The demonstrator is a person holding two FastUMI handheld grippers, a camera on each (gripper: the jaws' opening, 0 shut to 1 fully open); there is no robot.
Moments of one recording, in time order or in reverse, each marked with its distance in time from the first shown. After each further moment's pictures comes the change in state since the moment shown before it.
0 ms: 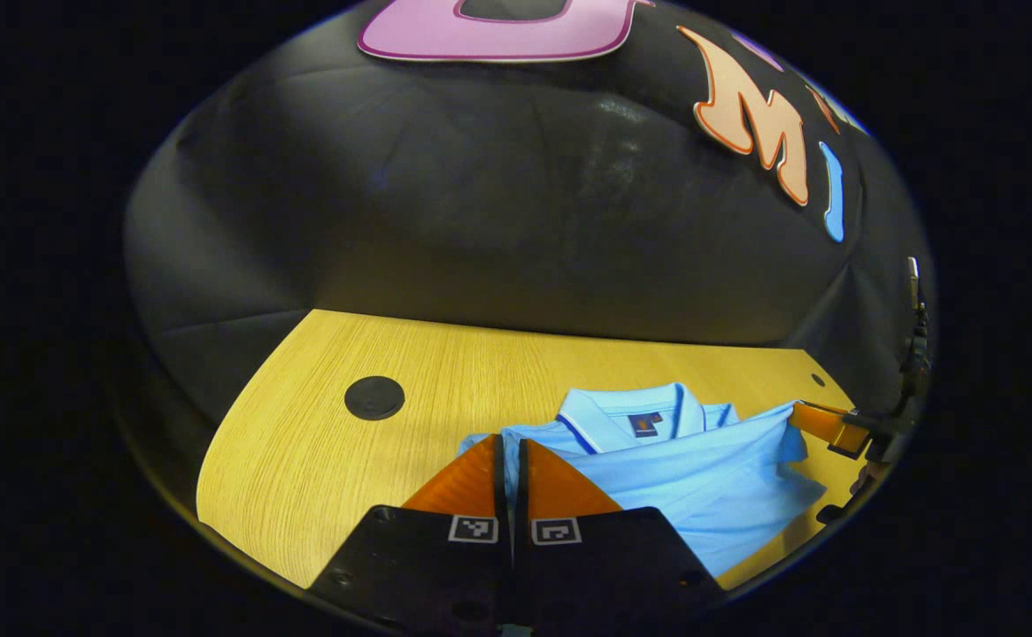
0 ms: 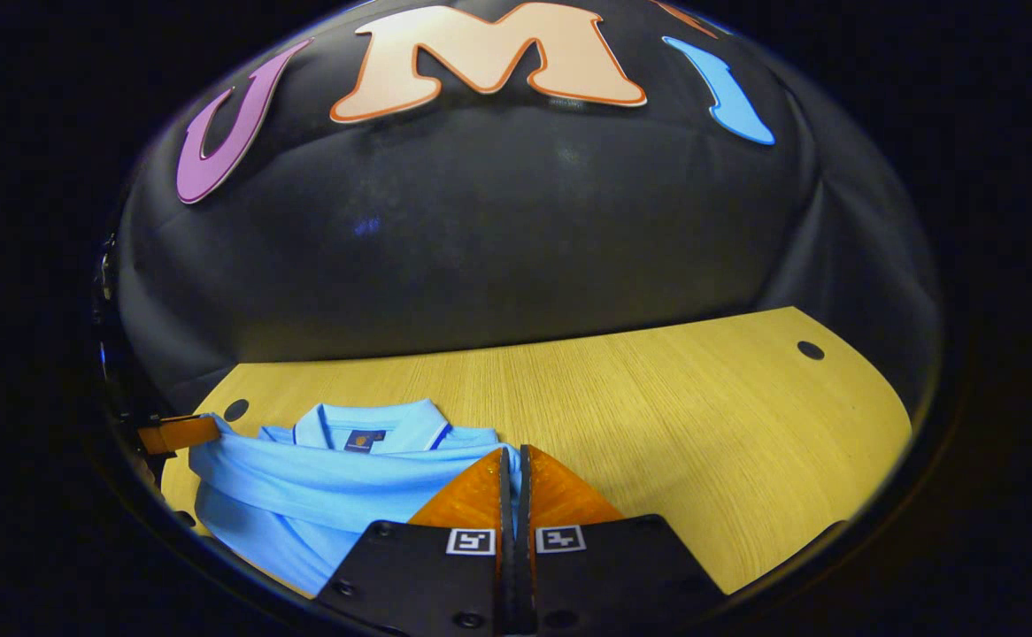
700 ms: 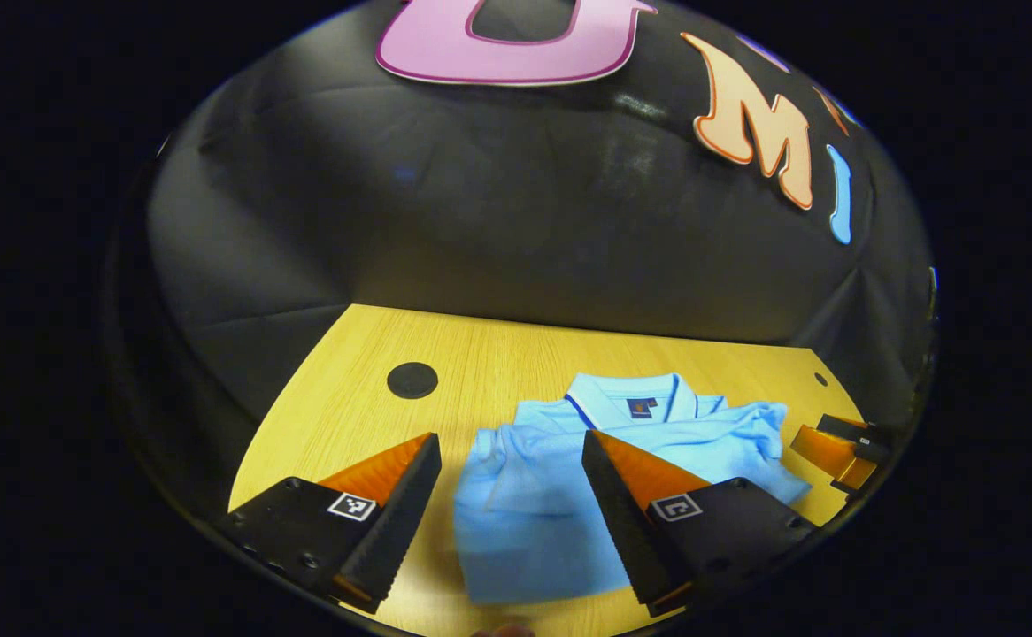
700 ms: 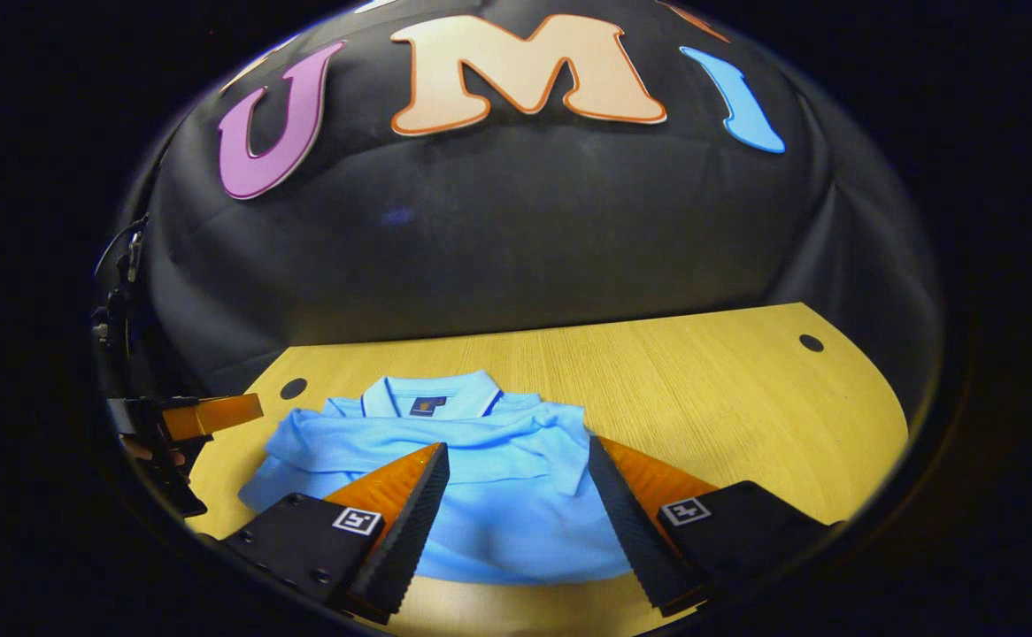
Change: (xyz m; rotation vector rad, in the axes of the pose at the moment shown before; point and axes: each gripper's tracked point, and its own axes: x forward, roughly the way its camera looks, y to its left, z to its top) left arm -0.096 -0.008 0.002 -0.053 0.025 0.056; right arm -0.108 0.026 0.006 -0.057 0.004 0.097
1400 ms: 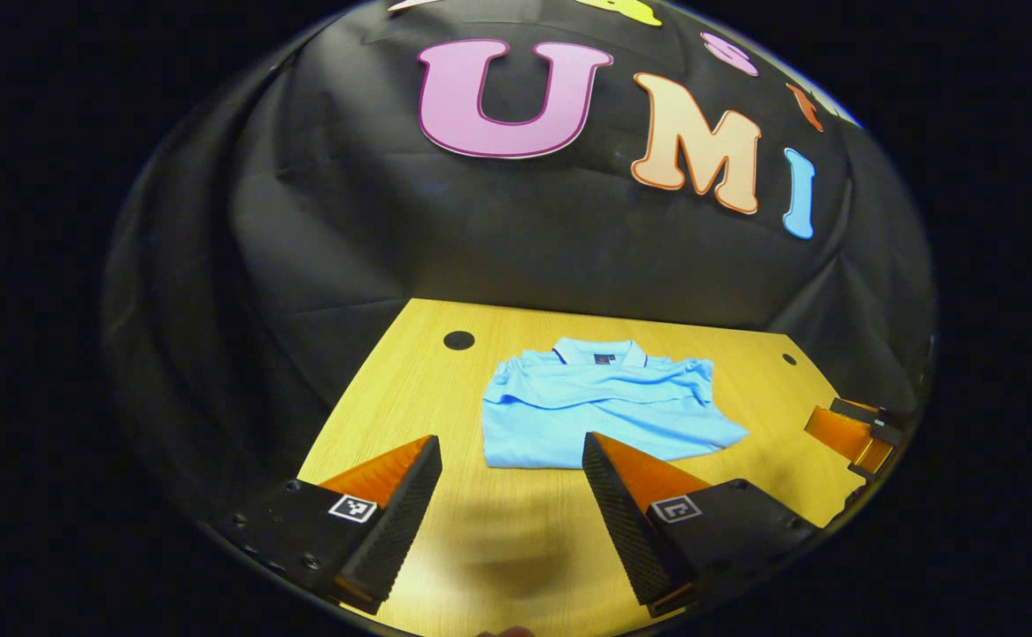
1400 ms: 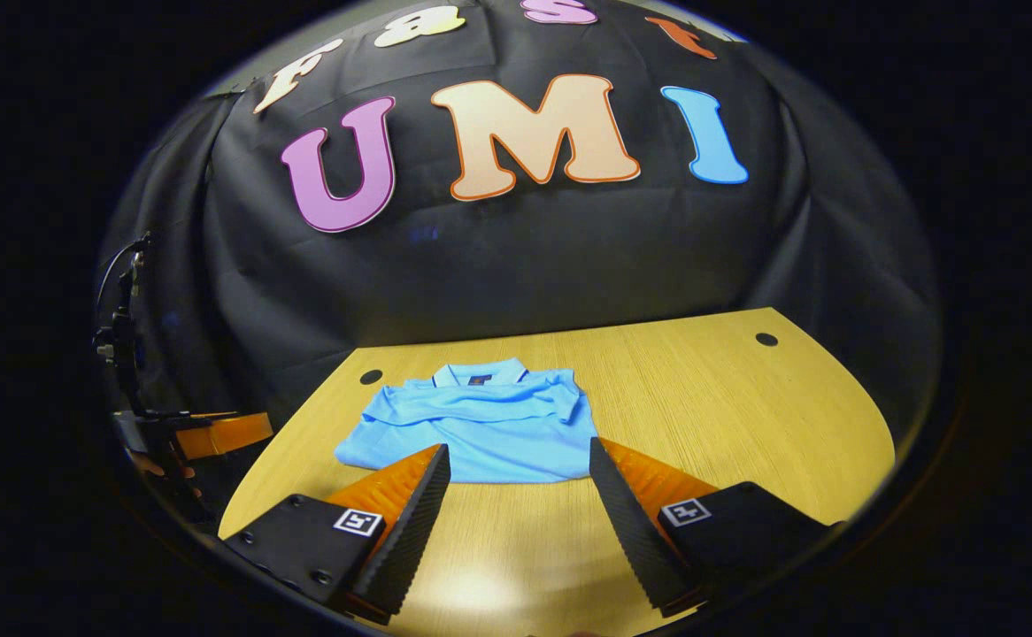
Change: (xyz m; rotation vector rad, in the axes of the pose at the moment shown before) left arm -0.187 -0.021 -0.040 0.030 -0.015 0.074; right arm -0.174 -0.009 -0.011 0.033 -0.025 0.067
